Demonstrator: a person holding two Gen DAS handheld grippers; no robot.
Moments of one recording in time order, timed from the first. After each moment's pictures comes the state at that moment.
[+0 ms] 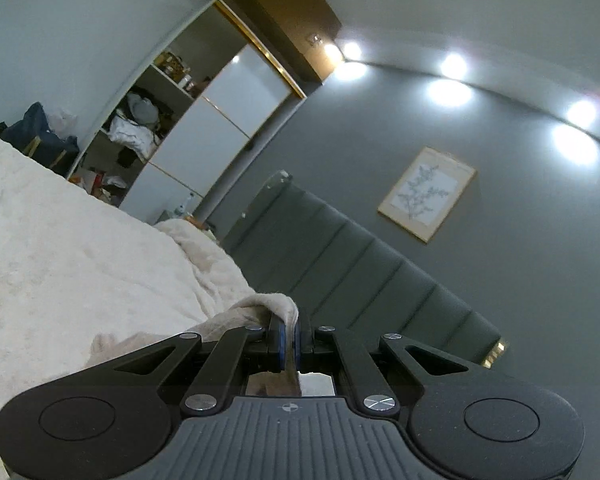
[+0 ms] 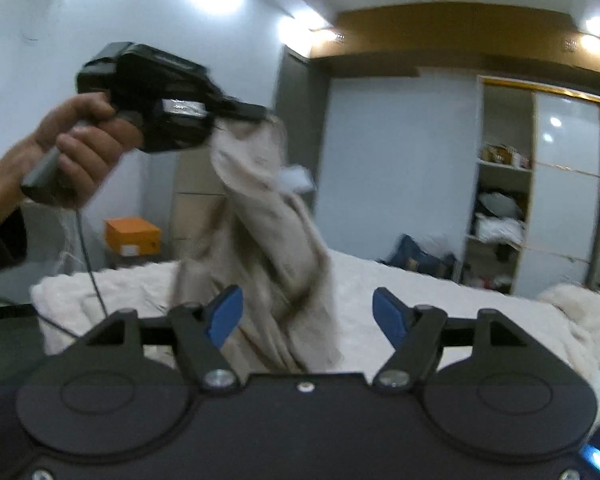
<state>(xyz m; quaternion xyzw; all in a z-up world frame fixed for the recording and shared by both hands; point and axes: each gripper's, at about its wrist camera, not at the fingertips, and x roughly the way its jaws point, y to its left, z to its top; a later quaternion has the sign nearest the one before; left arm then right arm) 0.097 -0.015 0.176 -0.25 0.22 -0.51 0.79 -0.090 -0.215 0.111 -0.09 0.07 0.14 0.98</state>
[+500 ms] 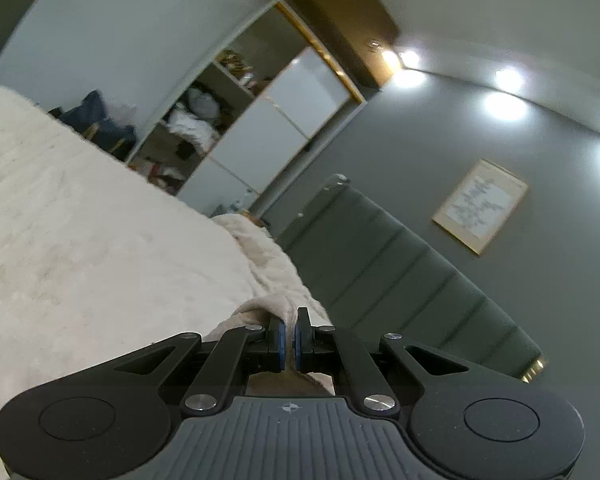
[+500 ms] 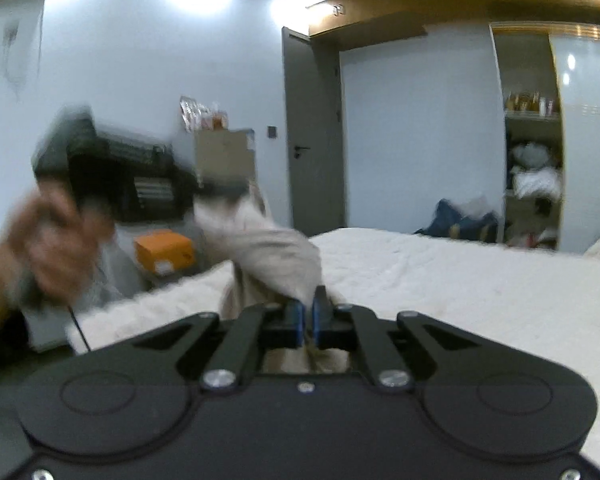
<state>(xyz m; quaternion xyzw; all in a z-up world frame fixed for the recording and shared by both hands) 0.127 0.026 0.139 -0.28 0.25 -0.43 0.82 -0.018 -0.230 0.156 0.06 0.13 0.19 0.97</state>
